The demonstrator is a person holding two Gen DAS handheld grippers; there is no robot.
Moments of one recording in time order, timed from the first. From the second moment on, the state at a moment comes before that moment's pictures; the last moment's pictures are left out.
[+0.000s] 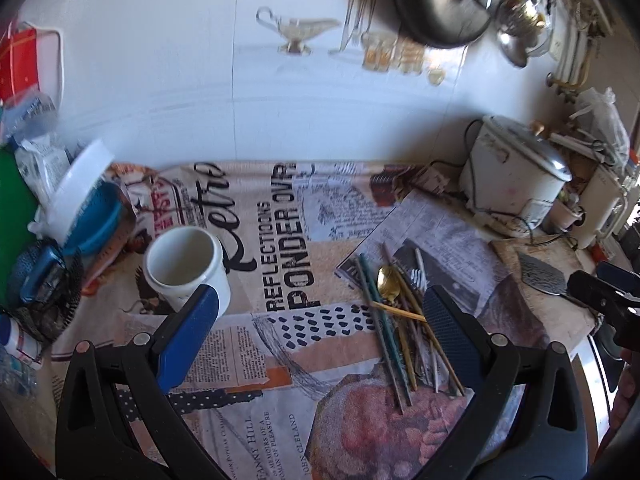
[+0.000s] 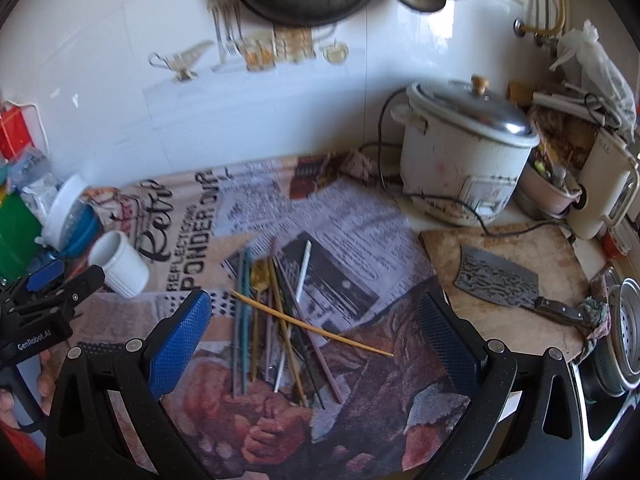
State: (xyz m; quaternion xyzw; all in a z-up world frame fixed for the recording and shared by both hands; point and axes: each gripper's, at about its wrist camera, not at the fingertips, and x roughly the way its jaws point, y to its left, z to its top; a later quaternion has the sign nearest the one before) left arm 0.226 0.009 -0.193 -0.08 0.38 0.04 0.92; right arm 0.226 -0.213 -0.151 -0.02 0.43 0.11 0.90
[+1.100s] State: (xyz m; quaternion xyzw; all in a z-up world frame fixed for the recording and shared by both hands) left arm 0.339 -0.024 -0.347 -0.10 0.59 -0.03 0.80; right arm 0.343 -0.160 -0.325 -0.11 0.66 0.25 0.70
